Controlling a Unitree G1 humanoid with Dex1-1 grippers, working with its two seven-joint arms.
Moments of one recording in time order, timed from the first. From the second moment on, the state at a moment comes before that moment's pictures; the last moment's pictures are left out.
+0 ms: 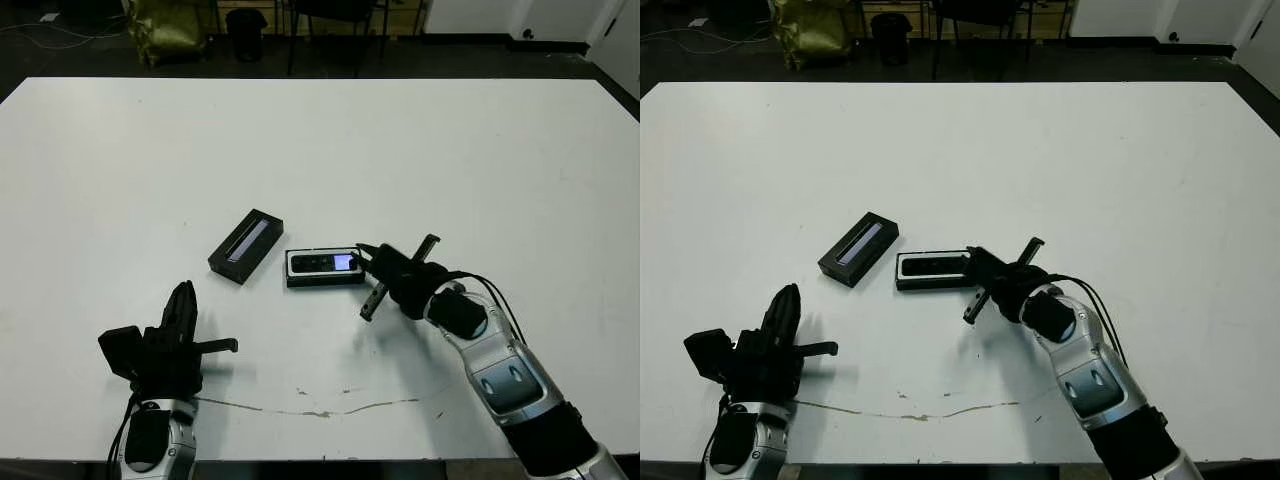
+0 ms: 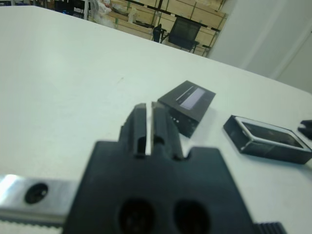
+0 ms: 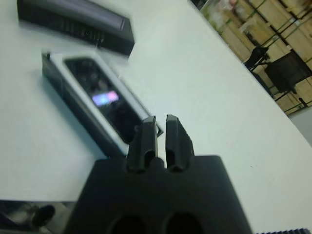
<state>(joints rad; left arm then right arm) 0.35 -0.03 -0.01 -0.26 -0.18 -0.09 -0.03 -0.25 -0.35 0.32 -0.13 -0.24 0.27 0.46</state>
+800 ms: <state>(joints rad) 0.35 0.02 0.01 -0.35 -0.19 -0.01 -0.05 -0.03 -0.25 -0.04 -0.28 0.18 0.19 0.33</state>
